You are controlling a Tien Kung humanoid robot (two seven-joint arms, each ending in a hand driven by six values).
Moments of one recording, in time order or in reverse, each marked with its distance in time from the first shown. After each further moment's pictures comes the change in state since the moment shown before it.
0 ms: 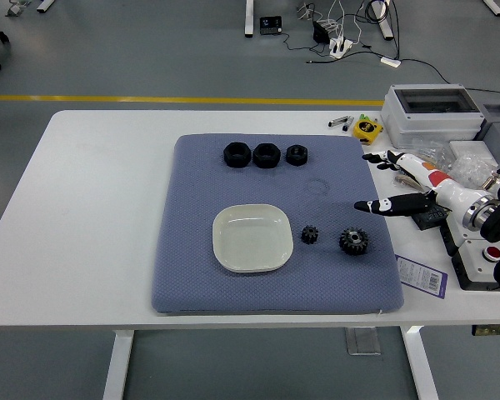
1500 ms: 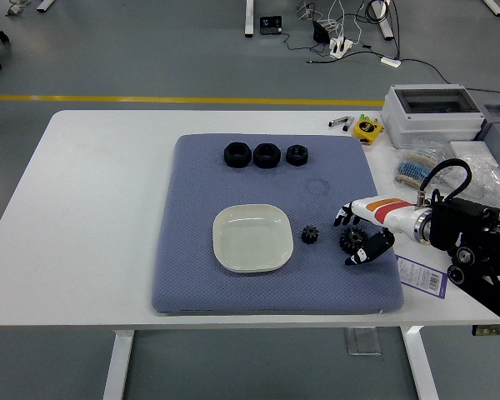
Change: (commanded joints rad) left arm 0.003 0.000 0.010 0.000 -0.018 0.003 -0.001; right arm 0.284 0.021 -0.570 -0.292 -0.071 -0.096 0.102
